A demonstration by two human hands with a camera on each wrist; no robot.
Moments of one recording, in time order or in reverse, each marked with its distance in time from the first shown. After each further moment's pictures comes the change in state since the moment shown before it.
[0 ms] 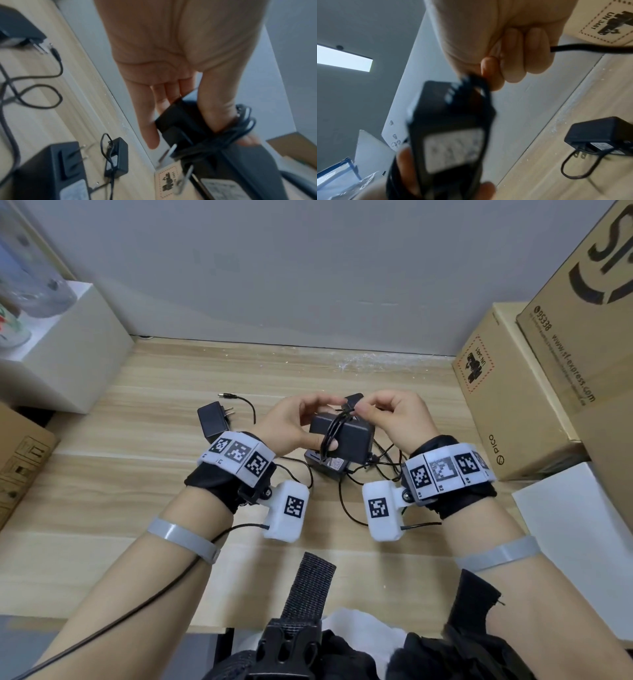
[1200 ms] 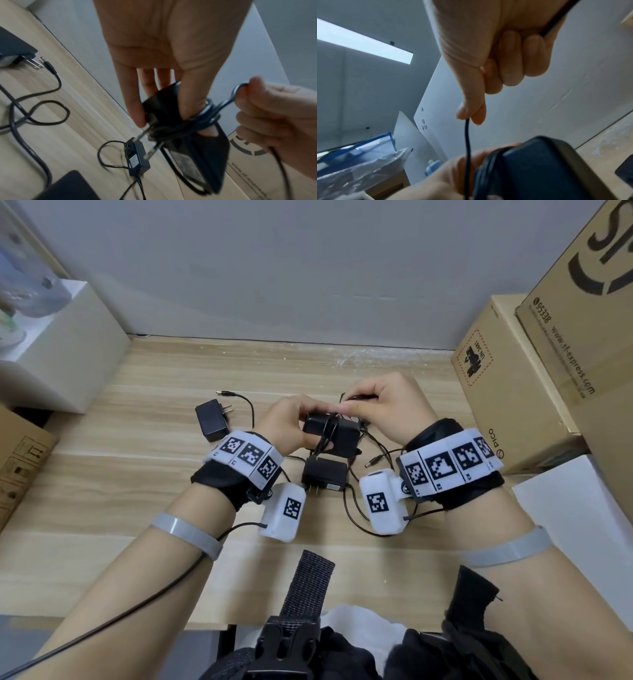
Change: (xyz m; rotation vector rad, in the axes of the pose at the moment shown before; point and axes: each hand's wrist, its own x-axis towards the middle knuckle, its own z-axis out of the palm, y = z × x) left_hand 0.005 -0.012 0.003 0.298 0.160 -0.021; right_hand -0.004 -0.030 -0.002 -0.243 -0.084 -0.107
